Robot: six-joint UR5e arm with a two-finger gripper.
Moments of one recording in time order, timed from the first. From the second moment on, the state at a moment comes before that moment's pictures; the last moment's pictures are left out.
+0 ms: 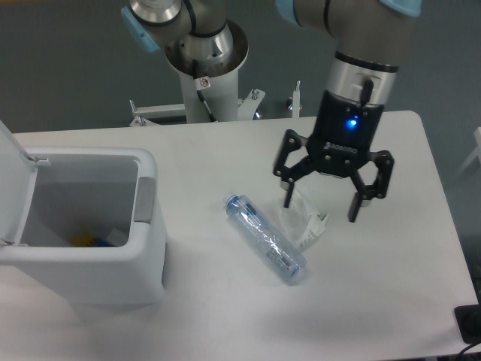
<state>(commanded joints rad) 2.65 -1.85 -1.36 -1.13 1.19 0.76</state>
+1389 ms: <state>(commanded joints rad) 2.76 -1.97 -1.38 -1.14 1.39 0.91</state>
